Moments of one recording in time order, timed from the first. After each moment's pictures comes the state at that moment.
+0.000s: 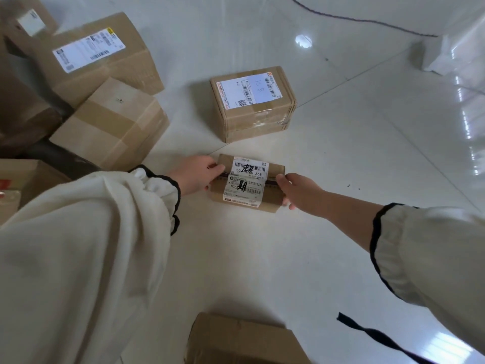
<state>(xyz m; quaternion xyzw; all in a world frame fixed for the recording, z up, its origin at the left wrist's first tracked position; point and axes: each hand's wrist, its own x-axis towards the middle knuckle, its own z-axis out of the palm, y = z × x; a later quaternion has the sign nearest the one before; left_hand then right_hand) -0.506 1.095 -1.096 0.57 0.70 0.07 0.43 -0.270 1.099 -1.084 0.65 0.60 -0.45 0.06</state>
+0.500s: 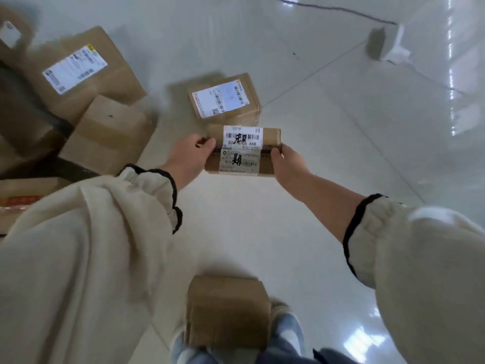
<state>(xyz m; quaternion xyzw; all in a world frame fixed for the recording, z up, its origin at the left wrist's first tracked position) -0.459 1.098 -0.973 0.49 0.74 0.20 0.41 -0.264 1.099 -0.958 0.73 0.52 -0.45 -0.09</state>
